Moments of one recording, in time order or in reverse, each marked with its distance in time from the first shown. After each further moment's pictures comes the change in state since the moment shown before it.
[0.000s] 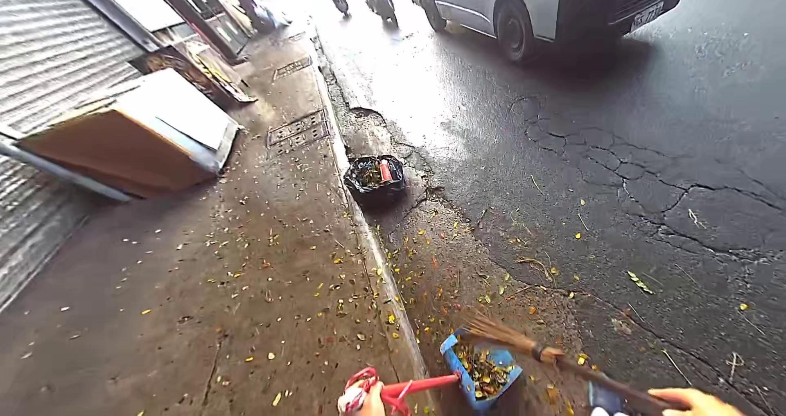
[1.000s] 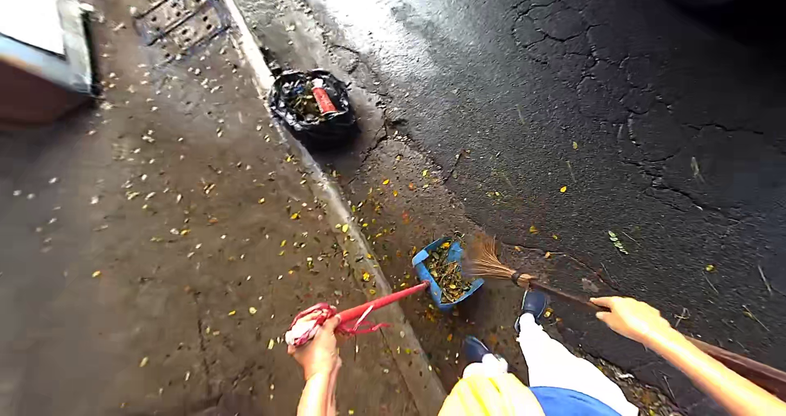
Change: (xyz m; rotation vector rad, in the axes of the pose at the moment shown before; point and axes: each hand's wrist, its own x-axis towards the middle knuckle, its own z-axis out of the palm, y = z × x) left_hand 0.080 0.115 0.174 0.028 -0.073 -0.013; right_hand 0.165 -0.081 -0.192 -0.262 -0.153 0.094
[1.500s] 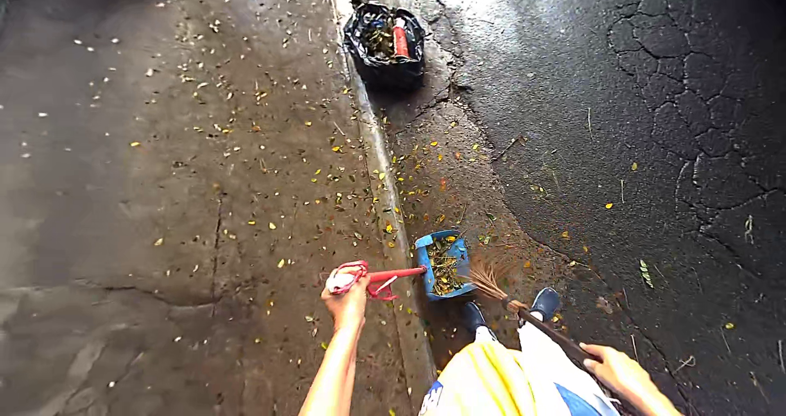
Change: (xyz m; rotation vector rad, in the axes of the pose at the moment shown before) left_hand 0.029 -0.053 -0.087 -0.047 0.043 -0.023; right_hand -0.034 -0.105 0.115 -0.028 -0.079 0.013
